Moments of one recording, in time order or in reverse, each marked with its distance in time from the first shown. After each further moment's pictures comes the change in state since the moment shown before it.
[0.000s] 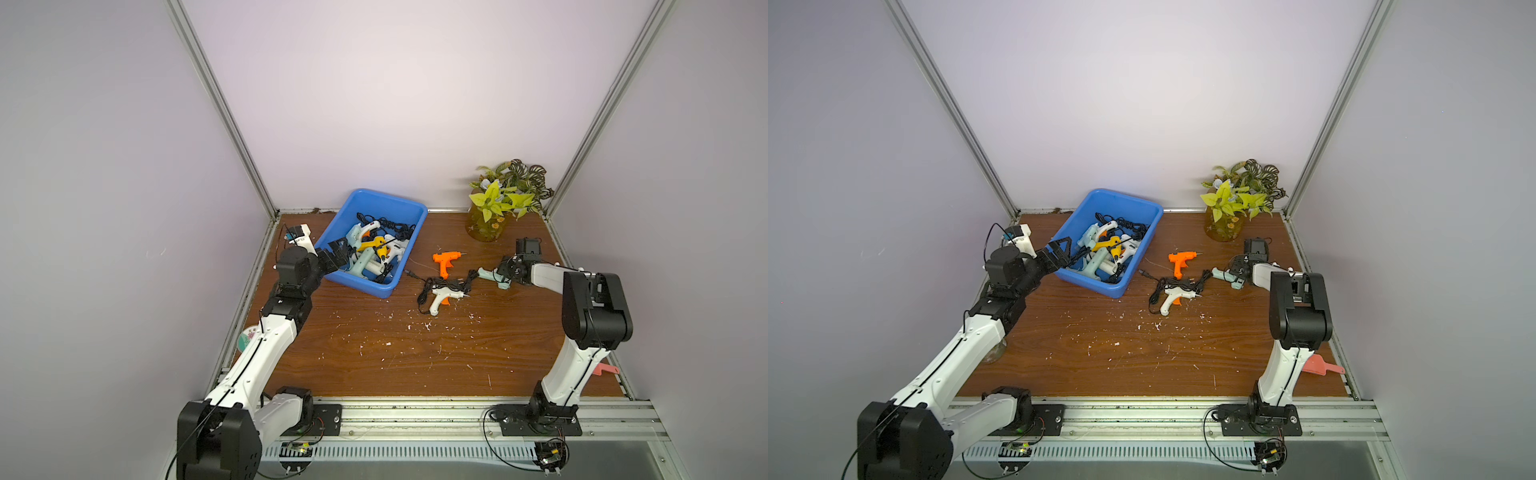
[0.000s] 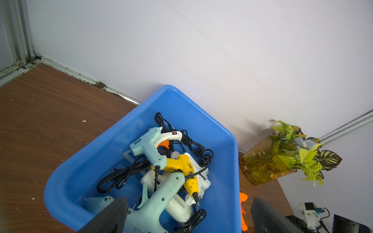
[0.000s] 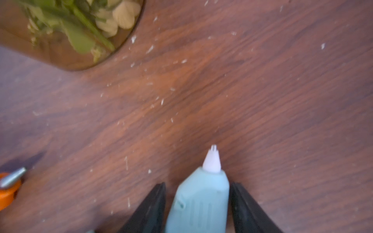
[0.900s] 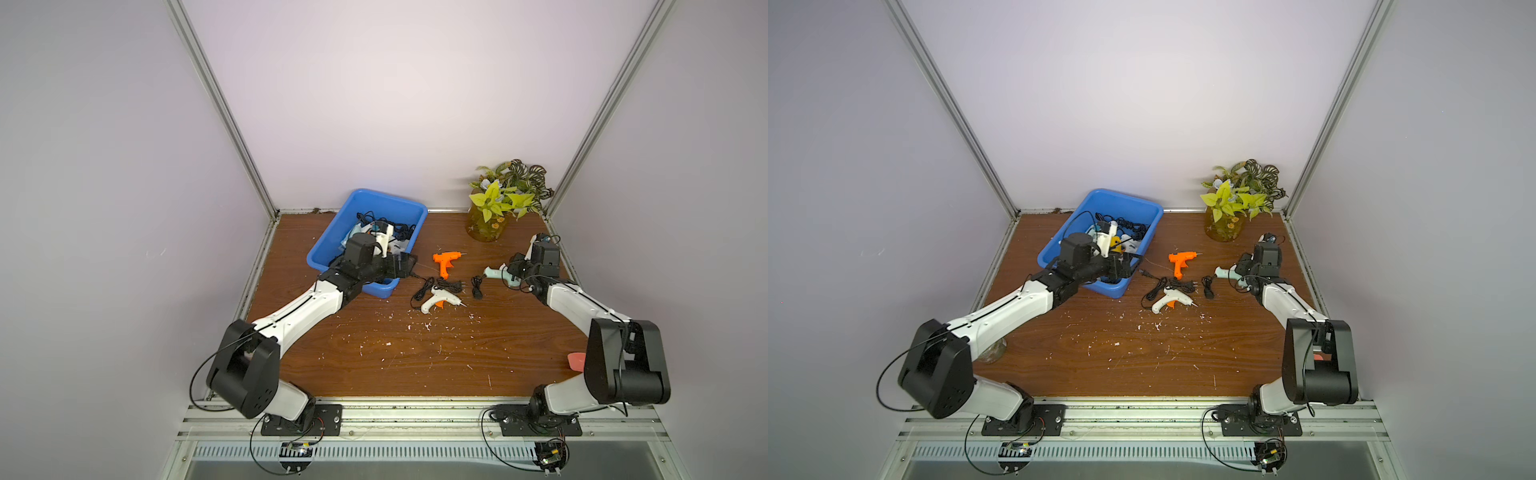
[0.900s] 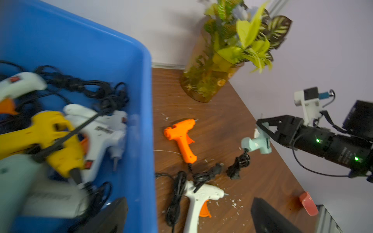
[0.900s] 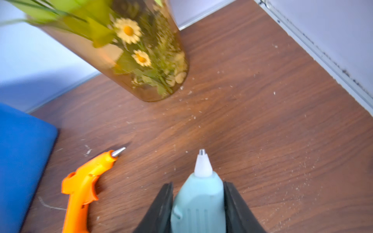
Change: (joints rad) left arm -0.442 0.436 0.307 -0.085 0.169 0.191; right arm 0.010 -0.415 -0.230 0.108 -0.042 -0.019
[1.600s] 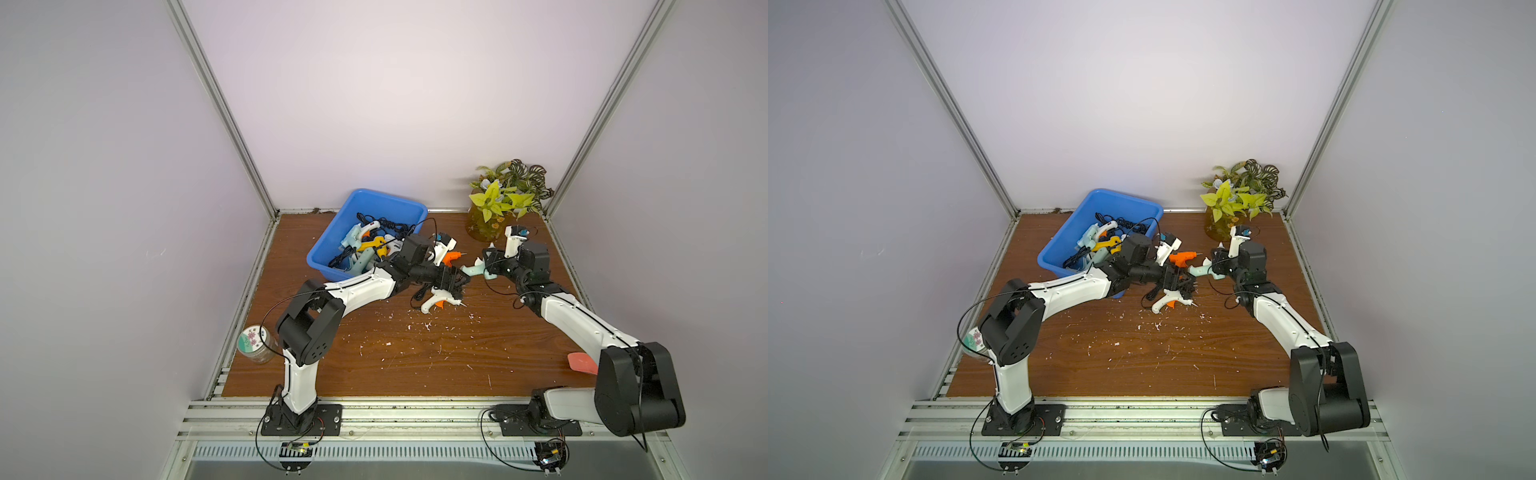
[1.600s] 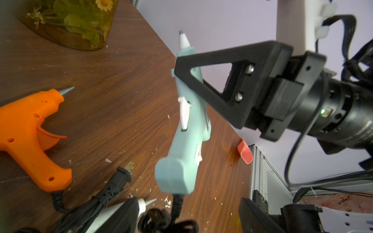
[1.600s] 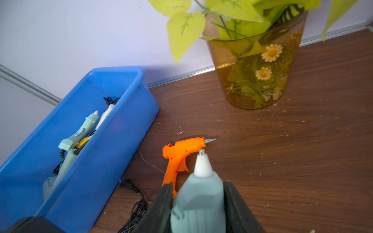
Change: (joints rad) left arm -0.174 0.406 0.291 0.095 0.317 -0.062; right arm 0.180 -0.128 -0.046 0.121 -0.182 -0.012
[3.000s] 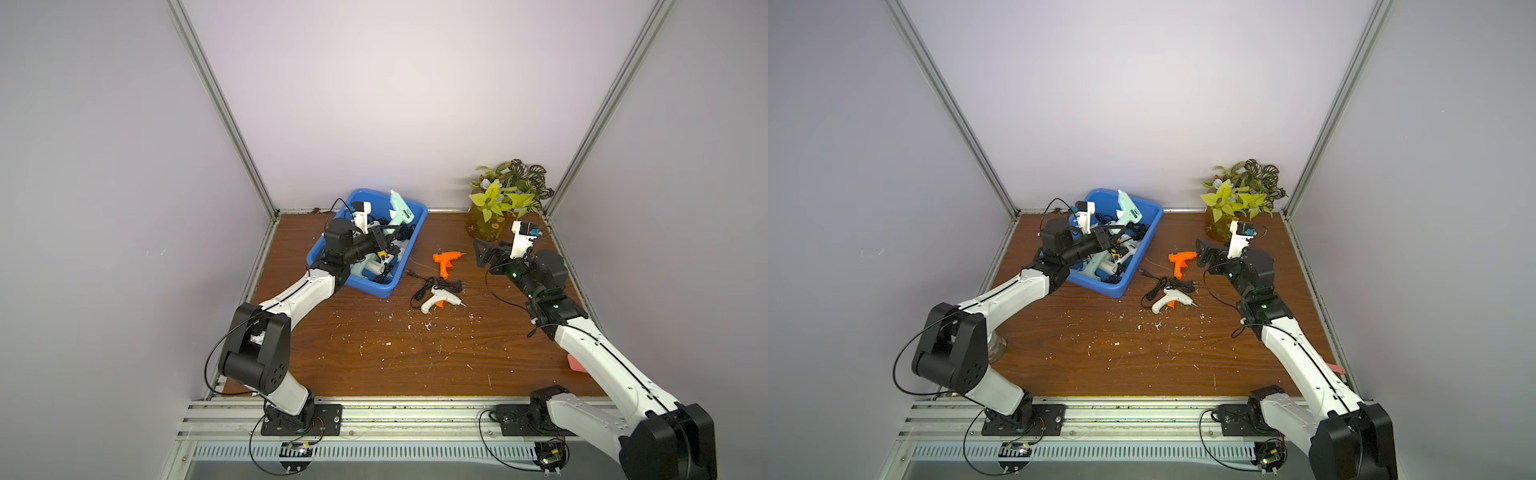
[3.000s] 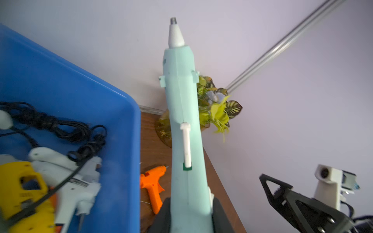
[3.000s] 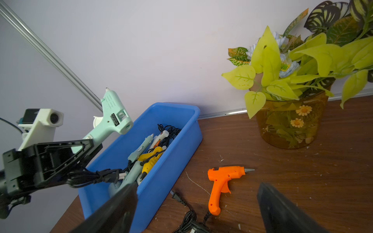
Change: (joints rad) left arm 0.429 -0.312 -0.282 0.282 -0.088 -0.294; right arm 0.099 -0.289 -0.036 0.009 0.023 0.044
